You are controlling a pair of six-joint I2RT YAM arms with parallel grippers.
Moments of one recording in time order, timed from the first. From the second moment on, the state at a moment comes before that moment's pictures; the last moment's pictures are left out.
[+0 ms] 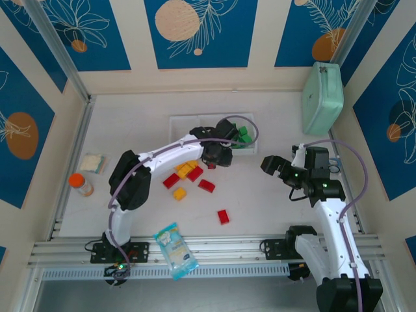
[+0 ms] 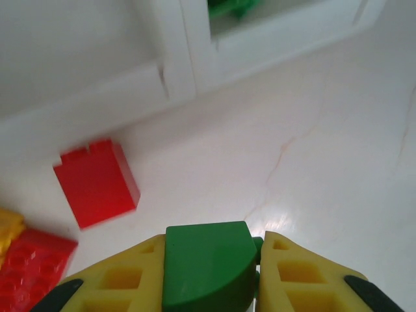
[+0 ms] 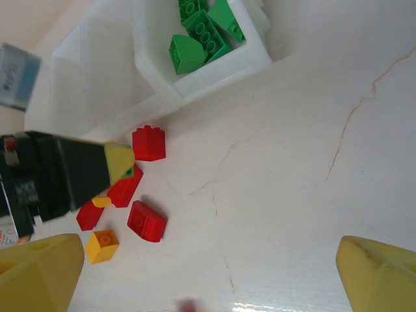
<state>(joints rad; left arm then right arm) -0.87 2.03 1.74 -0.82 -0.01 -0.55 -0.03 0.76 0.69 -0.75 -0.46 0.48</state>
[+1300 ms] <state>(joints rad) -0.72 2.01 1.74 -0.46 0.04 -0.46 0.23 0.78 0.74 -0.93 -0.61 0.63</state>
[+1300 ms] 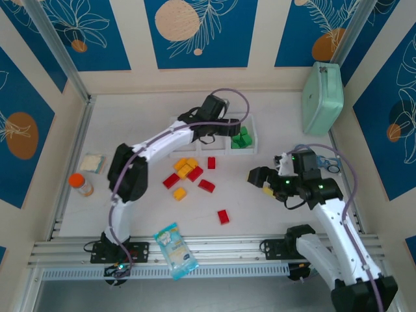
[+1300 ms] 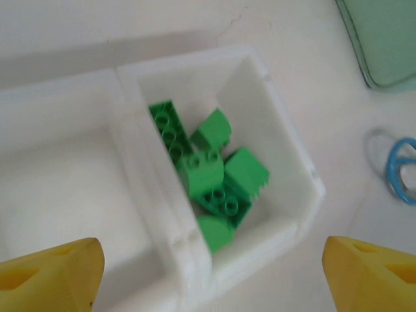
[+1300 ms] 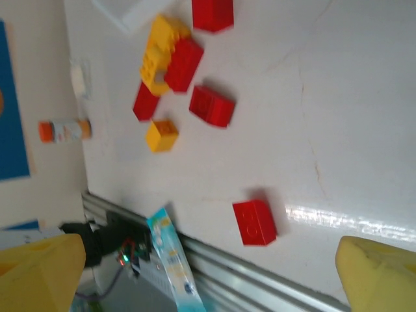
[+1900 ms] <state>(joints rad) -0.72 0.96 0.82 -0.59 0.05 -0.45 0.83 1.33 0.88 -0.94 -0.25 0.72</state>
